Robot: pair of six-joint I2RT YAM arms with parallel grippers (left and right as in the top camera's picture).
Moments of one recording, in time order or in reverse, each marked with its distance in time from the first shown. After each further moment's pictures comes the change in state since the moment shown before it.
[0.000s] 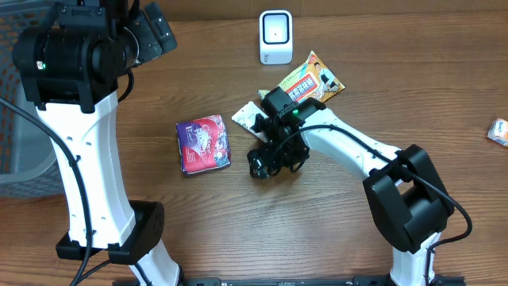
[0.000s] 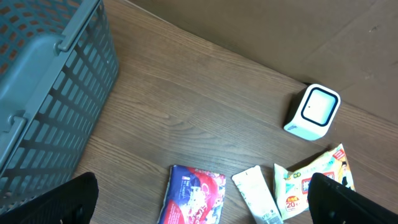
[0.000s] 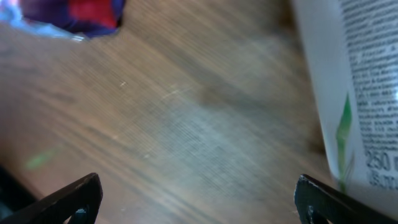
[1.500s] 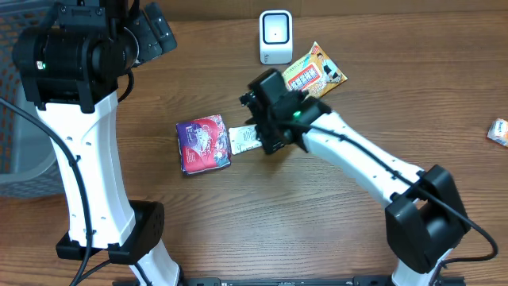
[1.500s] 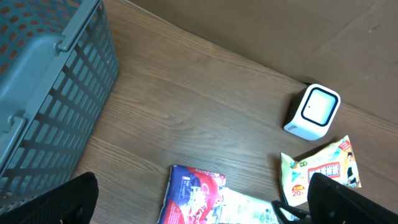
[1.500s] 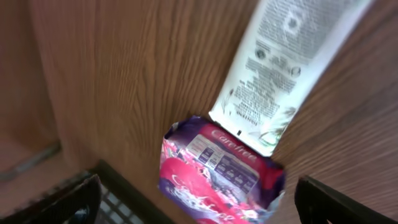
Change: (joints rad) left arm 0.000 0.000 0.000 0.000 0.000 0.000; right arm 0.073 -0.113 0.044 0.309 0.346 1.669
